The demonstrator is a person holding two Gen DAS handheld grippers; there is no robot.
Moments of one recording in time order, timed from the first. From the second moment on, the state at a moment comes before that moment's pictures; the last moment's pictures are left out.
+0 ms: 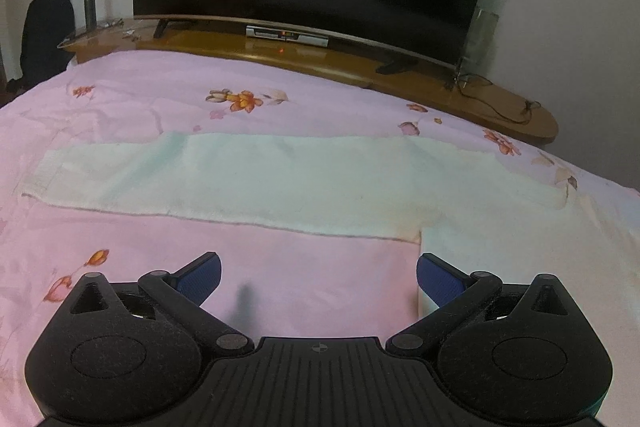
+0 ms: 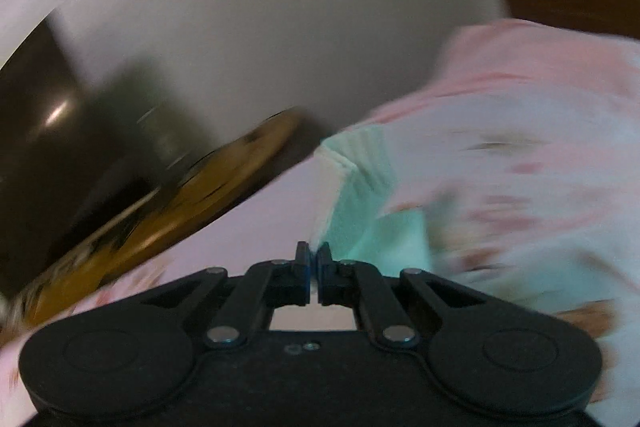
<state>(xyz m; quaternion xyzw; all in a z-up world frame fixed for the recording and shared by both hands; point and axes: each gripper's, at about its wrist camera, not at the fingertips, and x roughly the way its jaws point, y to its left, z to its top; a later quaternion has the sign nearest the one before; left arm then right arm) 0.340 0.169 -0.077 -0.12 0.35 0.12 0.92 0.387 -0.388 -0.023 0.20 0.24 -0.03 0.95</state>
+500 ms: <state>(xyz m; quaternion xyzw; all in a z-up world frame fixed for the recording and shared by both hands) 0.315 0.202 -0.086 -0.10 0.37 0.16 0.91 0.434 -0.154 -0.082 0.09 0.36 0.15 0.92</state>
